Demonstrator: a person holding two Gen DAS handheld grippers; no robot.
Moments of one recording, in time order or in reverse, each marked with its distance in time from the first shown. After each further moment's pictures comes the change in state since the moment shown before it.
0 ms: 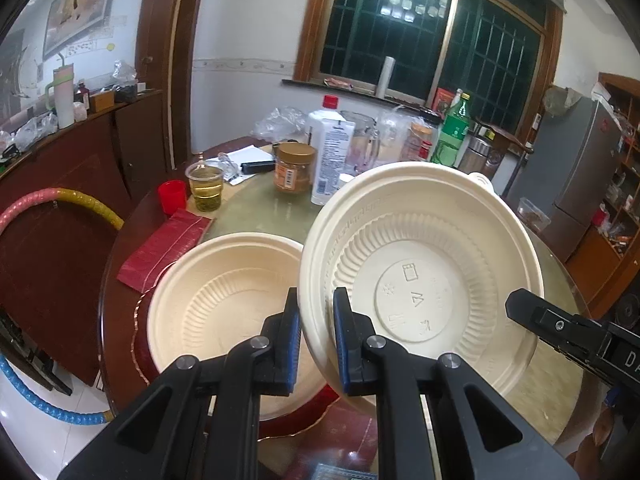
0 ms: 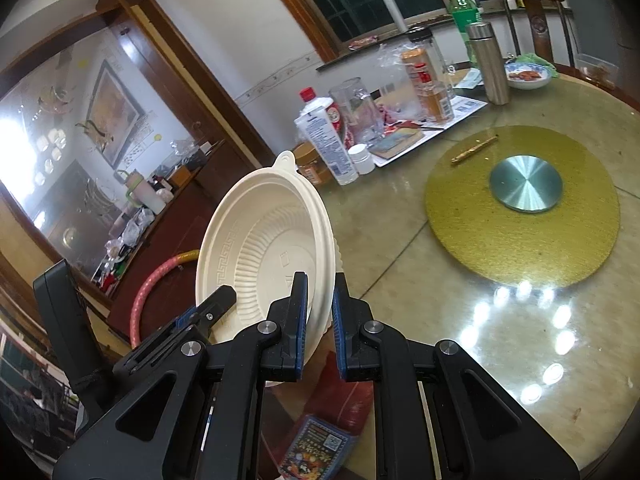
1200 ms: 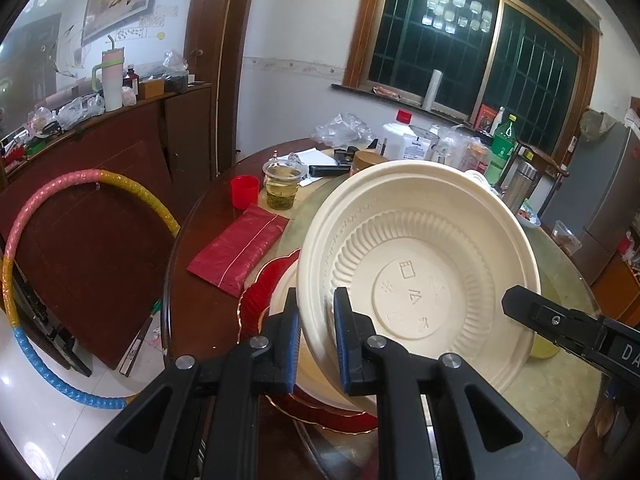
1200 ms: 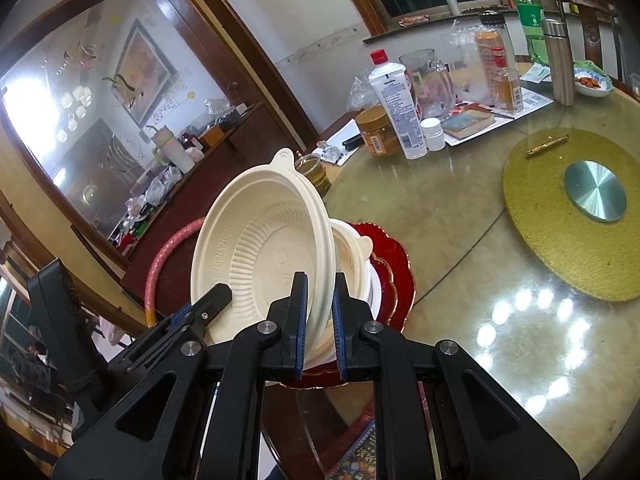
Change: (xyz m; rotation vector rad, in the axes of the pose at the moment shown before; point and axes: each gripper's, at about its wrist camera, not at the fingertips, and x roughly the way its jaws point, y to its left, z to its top) left arm -0.021 0.066 -0.002 -0.082 -0.013 0.112; right arm 0.053 0.063 -0.009 -0.106 0.109 0.086
